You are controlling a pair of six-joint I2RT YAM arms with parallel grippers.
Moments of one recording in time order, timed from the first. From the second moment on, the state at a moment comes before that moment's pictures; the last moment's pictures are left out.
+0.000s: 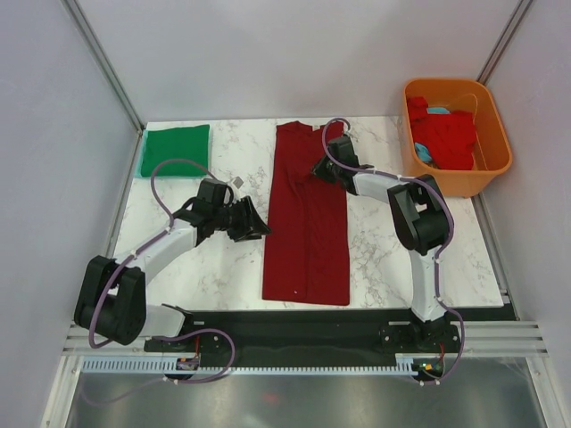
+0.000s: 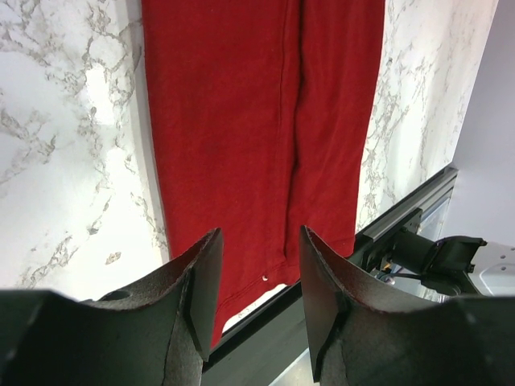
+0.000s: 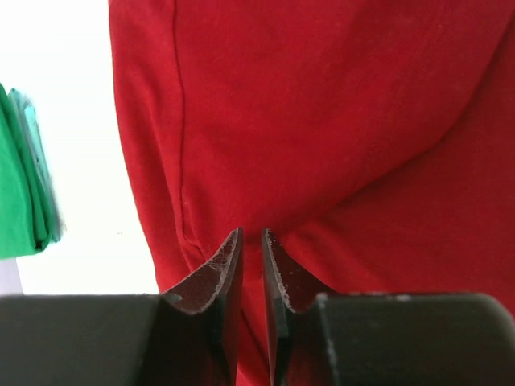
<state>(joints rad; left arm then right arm) -0.35 1.35 0.77 -0.26 0.48 -0.66 0.40 2.14 1.43 0.09 0.01 0.89</state>
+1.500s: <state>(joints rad) -0.35 1.32 0.75 -0.26 0.50 -0.65 0.46 2.12 1.42 0.06 0.21 1.00</state>
